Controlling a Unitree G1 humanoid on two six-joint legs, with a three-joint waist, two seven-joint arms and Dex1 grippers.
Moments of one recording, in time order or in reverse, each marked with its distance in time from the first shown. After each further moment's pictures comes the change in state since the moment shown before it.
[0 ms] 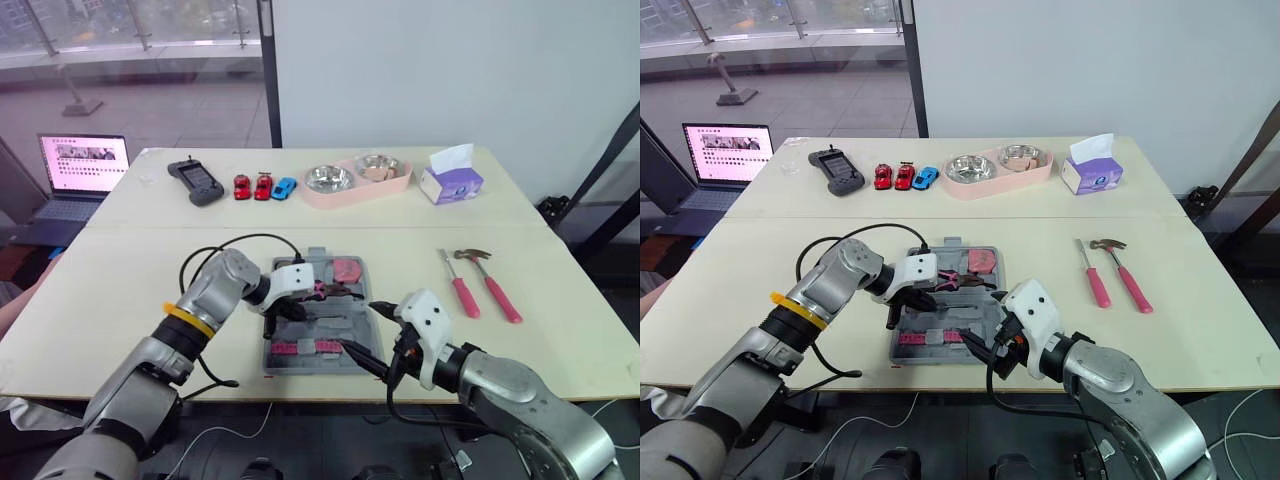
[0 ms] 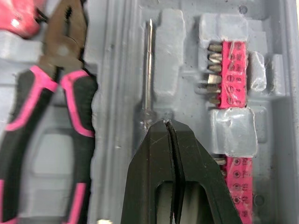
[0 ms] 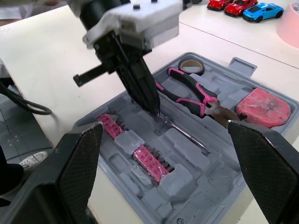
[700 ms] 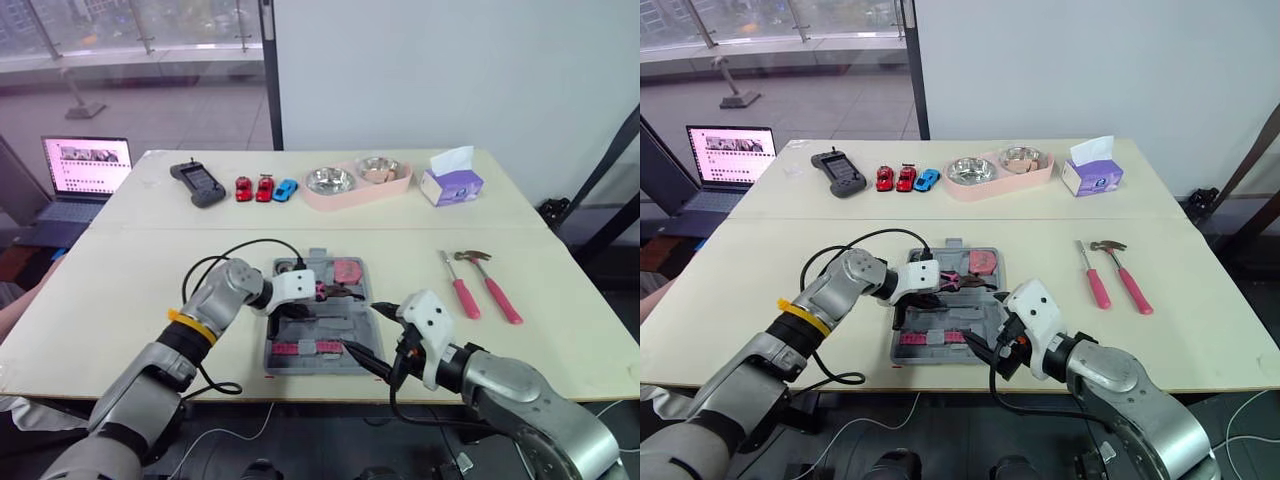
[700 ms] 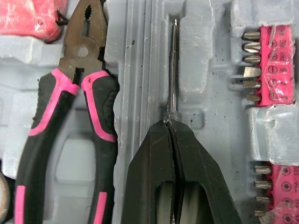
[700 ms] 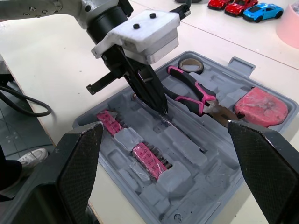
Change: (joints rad) left arm 0.014 -0.025 -0.024 0.121 0.038 -0.192 0.136; right arm 0.004 -0.017 -0.017 0.000 0.003 0.004 0.007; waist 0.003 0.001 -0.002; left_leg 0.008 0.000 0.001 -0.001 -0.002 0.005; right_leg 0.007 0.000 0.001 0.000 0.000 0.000
